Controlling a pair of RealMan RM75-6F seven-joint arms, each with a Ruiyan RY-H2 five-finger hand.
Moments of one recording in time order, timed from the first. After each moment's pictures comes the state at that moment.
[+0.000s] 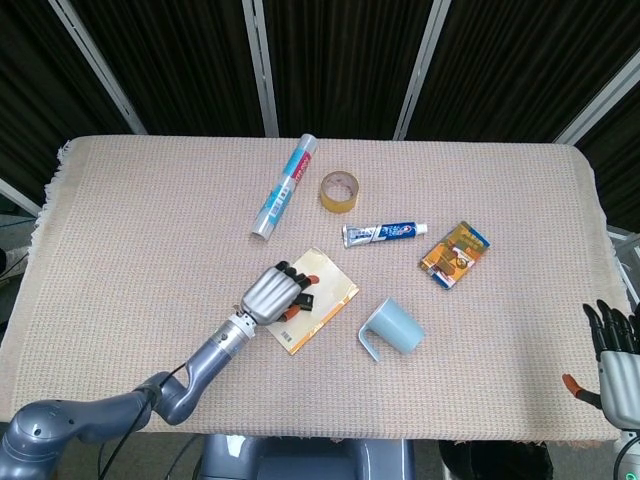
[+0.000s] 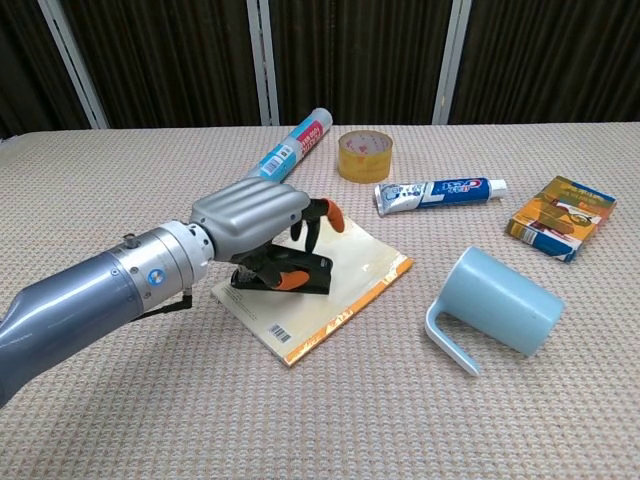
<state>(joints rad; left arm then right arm) -0.83 -1.93 -0.16 -1.03 1.52 0.97 0.19 -0.02 -1.08 0.05 -1.71 -1.44 1.53 -0.17</state>
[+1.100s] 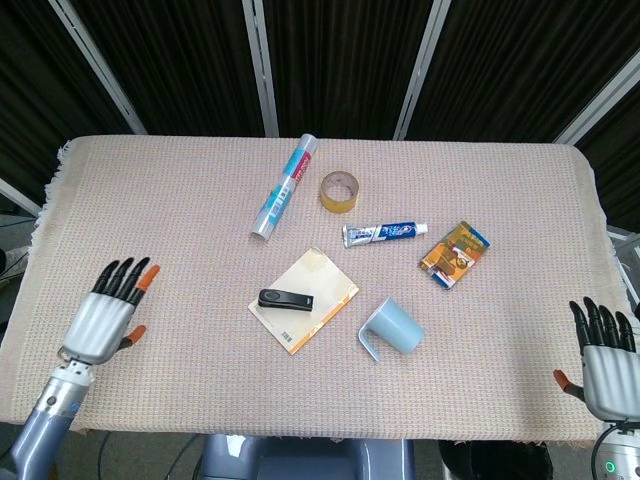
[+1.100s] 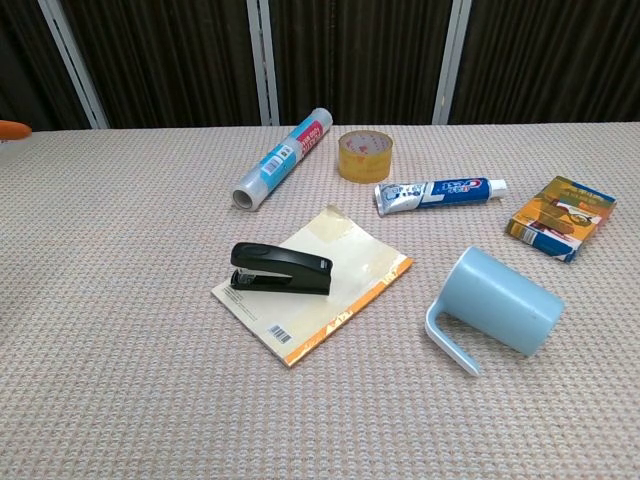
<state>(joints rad) -0.35 -1.27 0.08 -1.63 1.48 1.47 0.41 0.01 -1.15 0.07 -1.68 -1.40 1.51 -0.31</state>
